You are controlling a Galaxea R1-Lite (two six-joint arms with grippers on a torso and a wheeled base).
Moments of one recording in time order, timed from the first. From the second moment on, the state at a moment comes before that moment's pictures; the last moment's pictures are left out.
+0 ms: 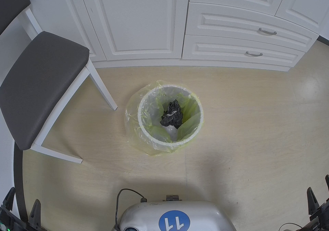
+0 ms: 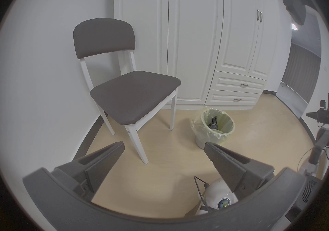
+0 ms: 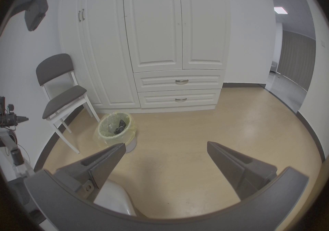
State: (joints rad) left arm 0.00 0.02 -0.02 0.00 0.00 -0.03; right arm 0.00 0.01 -0.02 -0.05 0.01 0.02
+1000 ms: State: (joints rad) left arm 0.00 0.02 -0.02 0.00 0.01 -0.04; right arm 0.00 0.02 -0.02 0.00 -0.02 0.02
